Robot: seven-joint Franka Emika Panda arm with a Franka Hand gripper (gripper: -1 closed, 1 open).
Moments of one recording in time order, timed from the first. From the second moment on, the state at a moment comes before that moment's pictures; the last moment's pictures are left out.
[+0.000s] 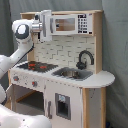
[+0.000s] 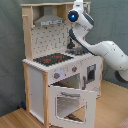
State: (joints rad) arm -1.57 -1.40 0.95 -1.54 0.19 2.06 0.10
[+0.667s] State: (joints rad) arm -1.42 -1.41 0.95 -1.69 0.19 2.08 0.10
